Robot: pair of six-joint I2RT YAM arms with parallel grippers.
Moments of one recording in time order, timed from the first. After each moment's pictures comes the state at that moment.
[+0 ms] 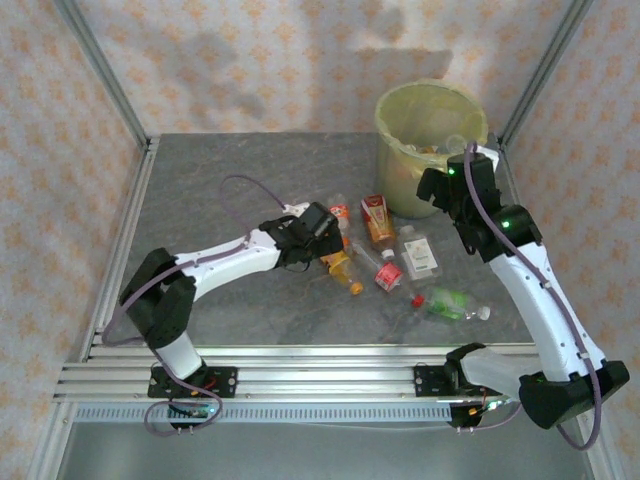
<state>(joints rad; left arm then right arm) -0.75 1.70 1.20 -0.54 -0.24 -0.99 0.34 1.12 1.35 -0.89 0.41 0.50</state>
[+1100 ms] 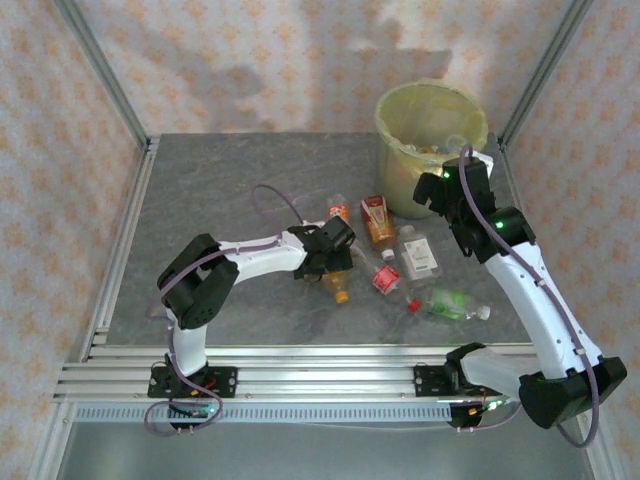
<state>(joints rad) -0.79 1.90 1.24 -0.57 -0.19 -1.02 0.34 1.12 1.30 -0.86 0.39 0.52</state>
